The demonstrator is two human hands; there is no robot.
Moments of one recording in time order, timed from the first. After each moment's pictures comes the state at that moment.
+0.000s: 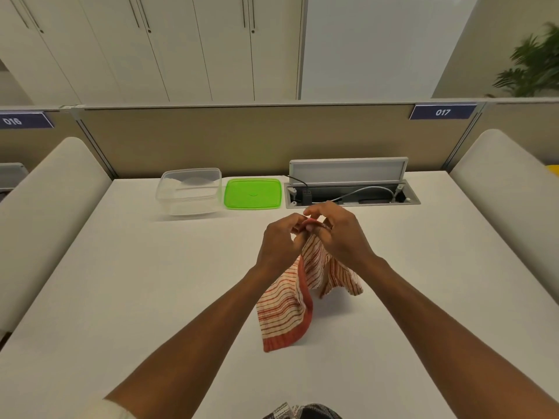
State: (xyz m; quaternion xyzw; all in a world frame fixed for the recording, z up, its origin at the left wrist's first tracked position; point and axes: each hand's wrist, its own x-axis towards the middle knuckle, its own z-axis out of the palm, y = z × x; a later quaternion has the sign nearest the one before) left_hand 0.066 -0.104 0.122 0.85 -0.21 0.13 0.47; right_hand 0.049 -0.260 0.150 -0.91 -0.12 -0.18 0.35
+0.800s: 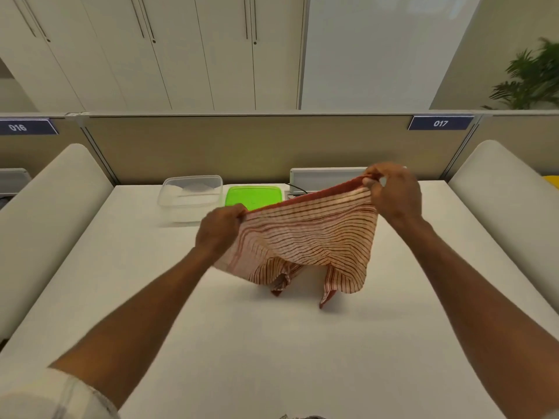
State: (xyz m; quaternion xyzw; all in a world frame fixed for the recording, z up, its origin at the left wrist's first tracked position) left_hand 0.127 0.007 0.139 0.96 -0.12 0.14 0.23; right_hand 0.086 -0.335 0.227 -0.92 0.02 -0.30 0.25
